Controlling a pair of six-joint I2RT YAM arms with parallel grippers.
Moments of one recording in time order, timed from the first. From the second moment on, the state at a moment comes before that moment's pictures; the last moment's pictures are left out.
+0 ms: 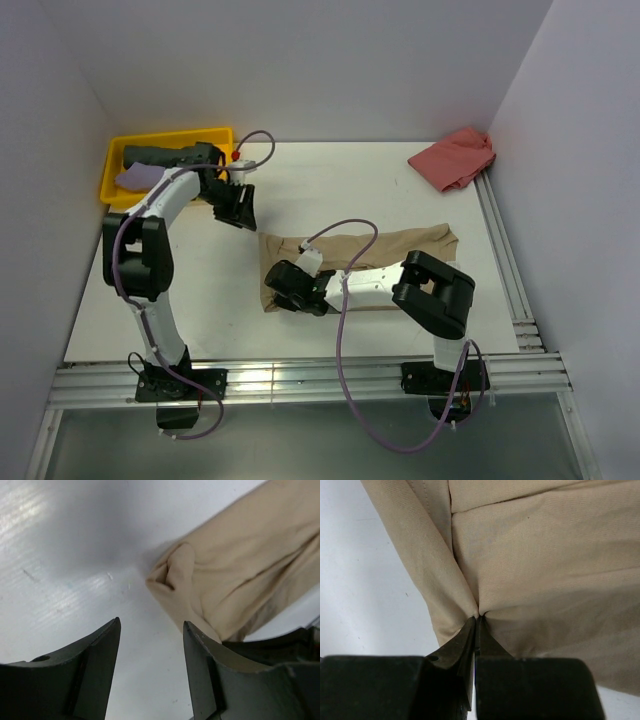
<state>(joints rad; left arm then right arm) -0.18 1.96 1.58 -0.86 0.48 0.14 1.13 1.85 1.03 -0.11 0.34 1.33</state>
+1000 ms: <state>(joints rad) -0.18 2.04 1.40 -0.76 0.69 0.14 1.13 1.85 1.04 -0.13 0.34 1.33</state>
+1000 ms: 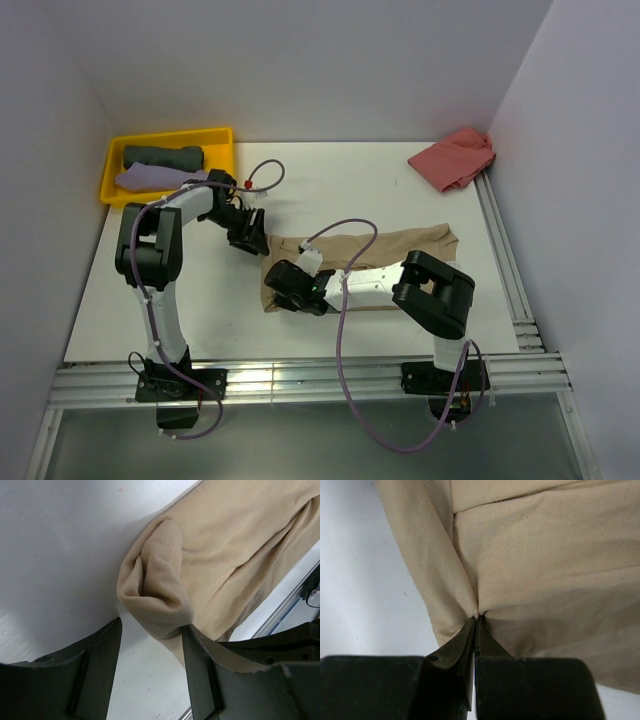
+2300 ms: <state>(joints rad) -0.33 2.09 1.52 -0.81 0.41 0.07 1.19 1.83 1.12 -0.33 0.43 1.27</state>
